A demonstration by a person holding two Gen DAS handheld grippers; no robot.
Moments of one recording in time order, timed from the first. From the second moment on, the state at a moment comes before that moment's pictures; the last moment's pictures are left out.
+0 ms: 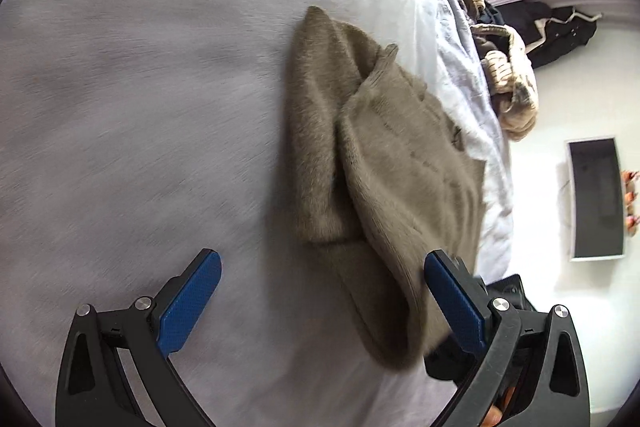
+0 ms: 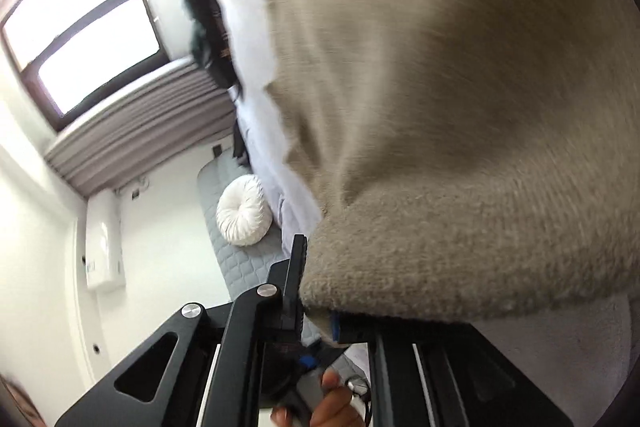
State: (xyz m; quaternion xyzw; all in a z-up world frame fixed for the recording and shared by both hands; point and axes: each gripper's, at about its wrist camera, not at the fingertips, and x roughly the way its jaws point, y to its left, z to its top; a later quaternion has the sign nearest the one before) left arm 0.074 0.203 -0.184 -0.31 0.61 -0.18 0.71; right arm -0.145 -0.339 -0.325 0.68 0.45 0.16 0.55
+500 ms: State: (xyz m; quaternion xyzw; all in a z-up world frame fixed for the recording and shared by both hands) left arm 0.146 0.121 -0.191 -0.28 0.61 -0.28 0.69; right arm -0.143 -0.336 -0.306 0.61 0.49 0.21 0.59
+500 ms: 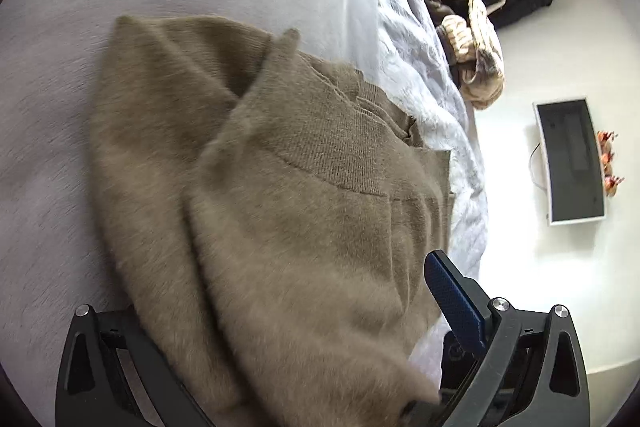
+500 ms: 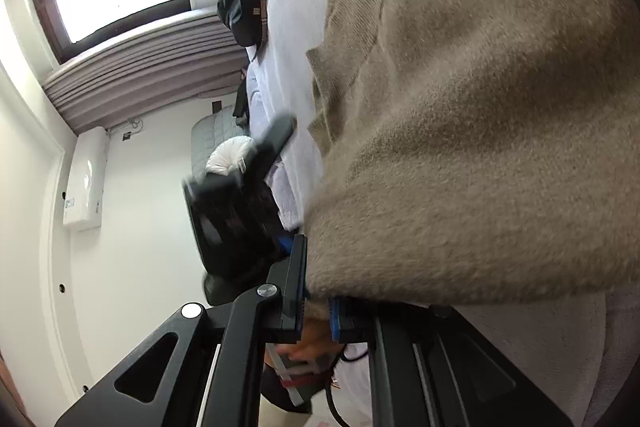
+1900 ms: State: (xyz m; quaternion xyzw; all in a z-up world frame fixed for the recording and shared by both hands) left arm 0.119 -0.086 -0.060 -0.05 0.55 -0.26 0.79; right arm -0.132 -0.459 -0.330 0.35 0.59 0.15 0.71
